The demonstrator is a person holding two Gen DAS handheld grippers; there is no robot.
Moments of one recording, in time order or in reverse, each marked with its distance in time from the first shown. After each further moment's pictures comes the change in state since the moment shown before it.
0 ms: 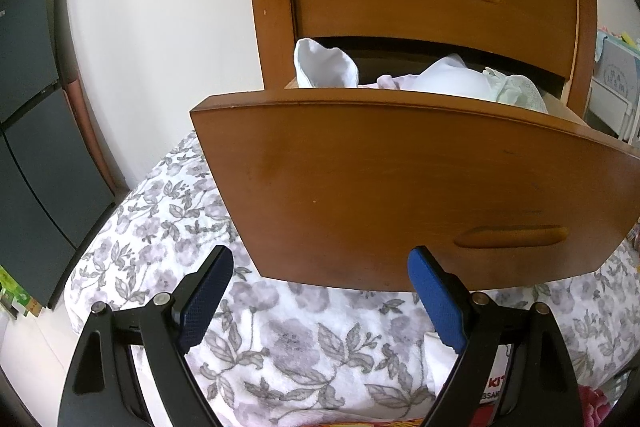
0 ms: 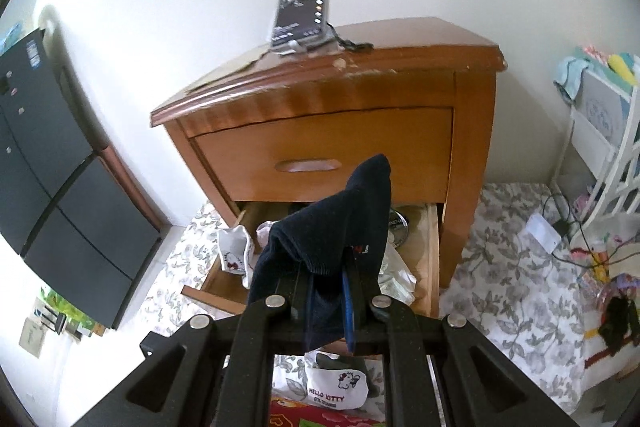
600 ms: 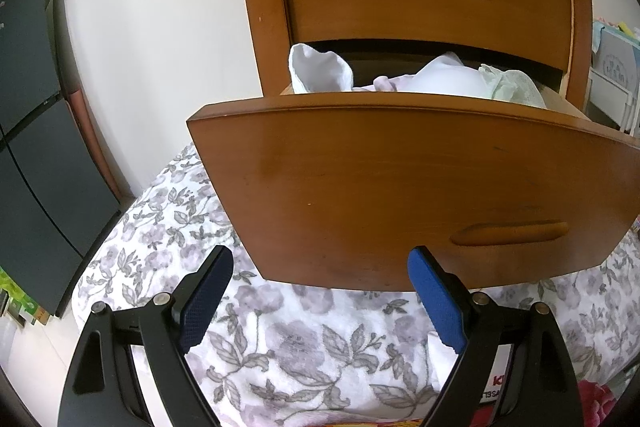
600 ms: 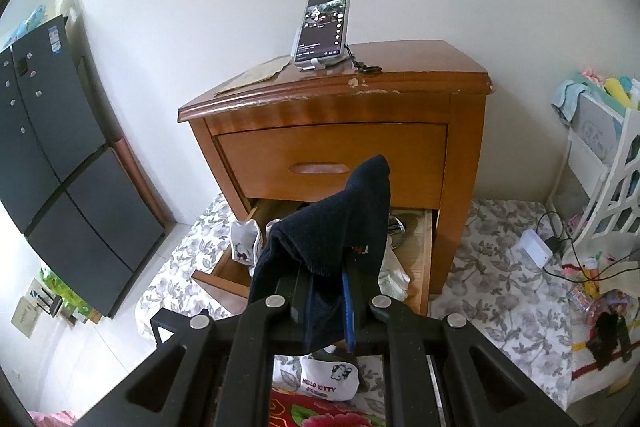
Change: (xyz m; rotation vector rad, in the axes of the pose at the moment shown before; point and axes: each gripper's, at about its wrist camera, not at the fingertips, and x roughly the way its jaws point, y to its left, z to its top) left arm -0.003 -0.007 0.000 0.031 -0.011 0.023; right arm -0.040 0.003 -0.015 -0.064 -0.044 0.011
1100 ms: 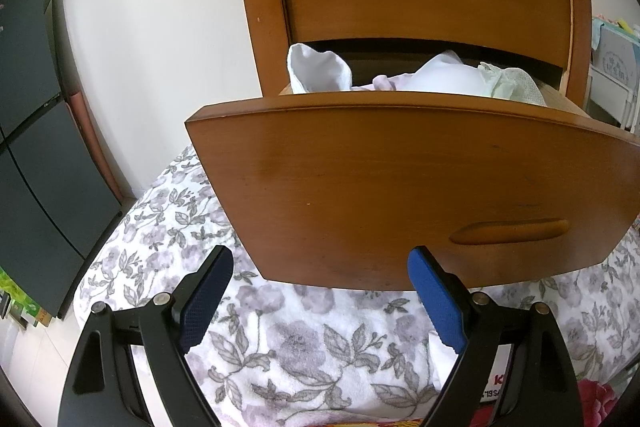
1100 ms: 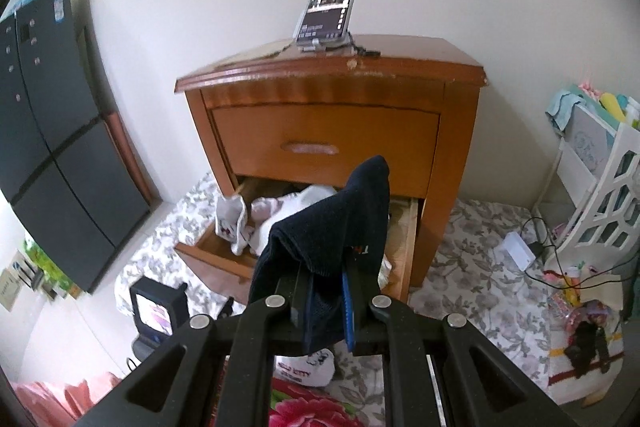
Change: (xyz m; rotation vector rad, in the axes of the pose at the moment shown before) left arm 0.000 0.000 0.000 0.006 0.002 0.004; right arm 0.002 0.003 -0.020 -0.083 0.041 -0.057
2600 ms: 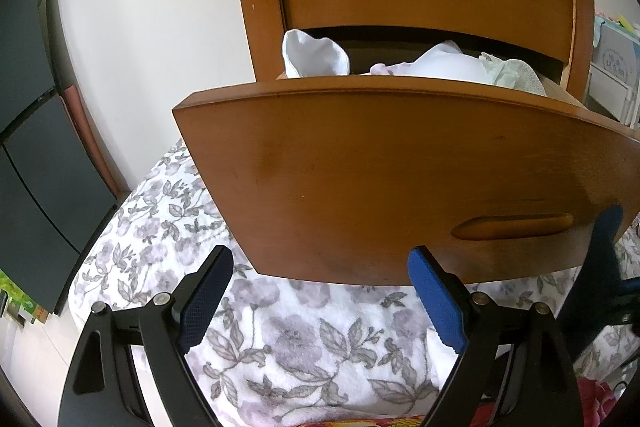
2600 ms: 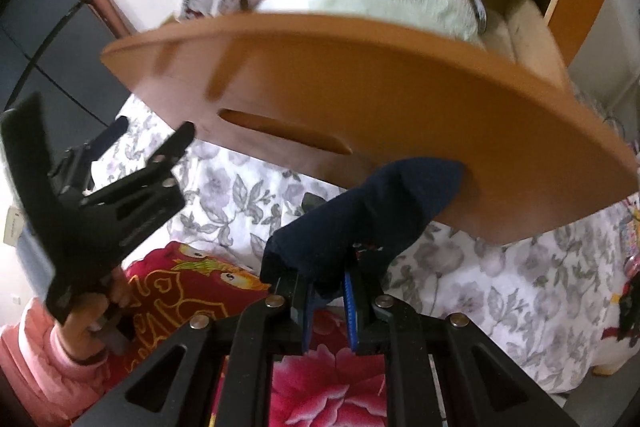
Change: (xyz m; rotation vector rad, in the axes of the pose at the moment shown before) left arm 0.009 -0.002 0.000 -0.006 0.040 -0.015; right arm 0.205 0.033 -0.133 -0.033 0.536 0.081
